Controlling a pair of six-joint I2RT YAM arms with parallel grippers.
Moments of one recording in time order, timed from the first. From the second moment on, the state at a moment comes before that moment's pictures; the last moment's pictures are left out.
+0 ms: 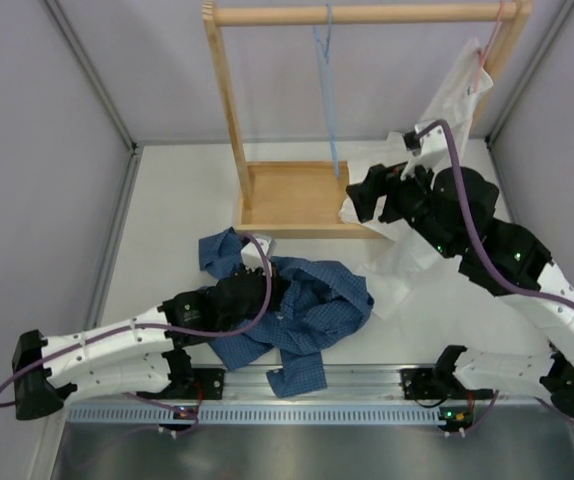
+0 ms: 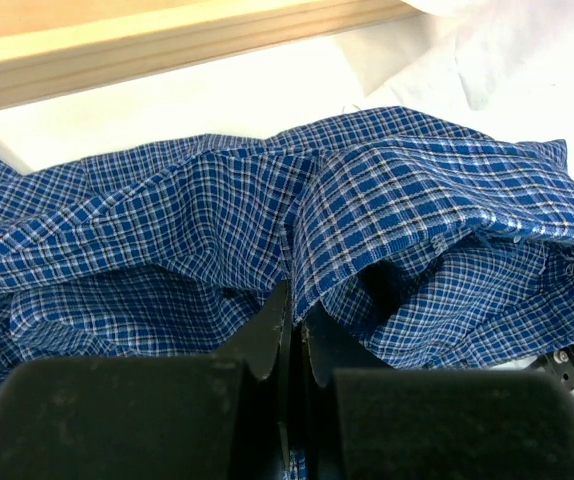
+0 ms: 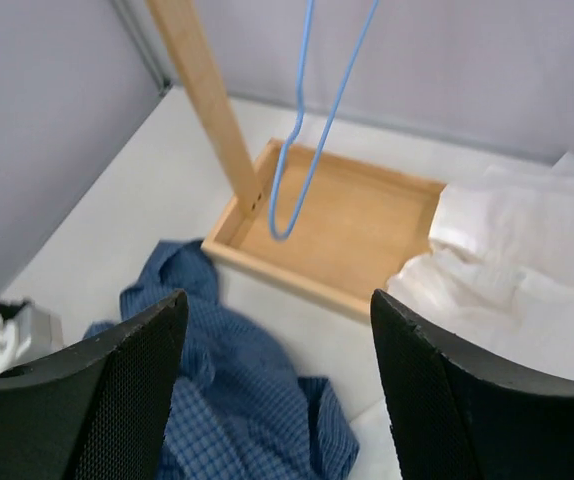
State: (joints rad) left arm -1.15 0.90 0.68 -0.25 -0.47 -0.59; right arm 0.93 1.04 1.46 -0.61 0.40 0.24
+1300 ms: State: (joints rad) left arm -1.15 0.86 0.62 -0.25 -0.44 -0.60; right arm 0.72 1.66 2.03 -0.72 0.43 0.11
